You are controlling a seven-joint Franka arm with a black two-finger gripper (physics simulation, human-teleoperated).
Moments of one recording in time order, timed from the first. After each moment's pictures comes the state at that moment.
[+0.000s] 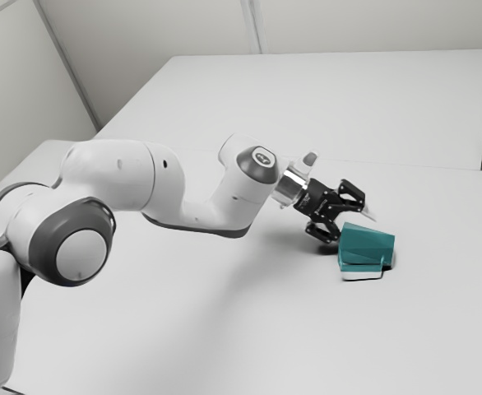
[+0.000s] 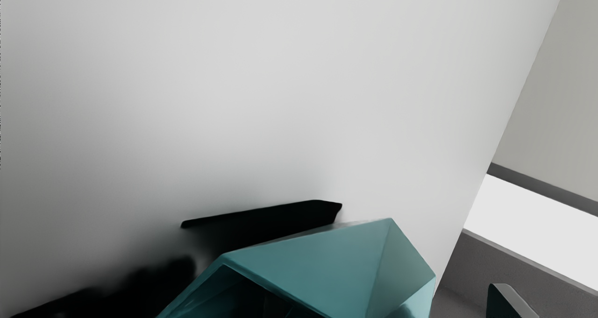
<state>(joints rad) -0.25 0.67 -0.12 -1.56 -1.12 2.23 0.08</state>
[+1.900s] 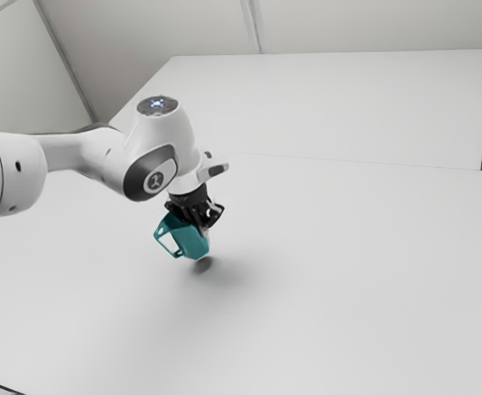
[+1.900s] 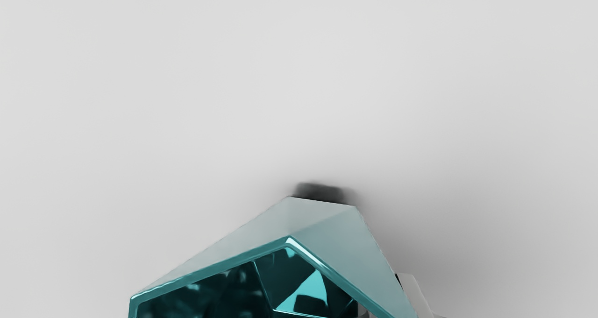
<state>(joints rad) -0.19 0.02 0.00 -2.19 0.15 2.26 -0.28</state>
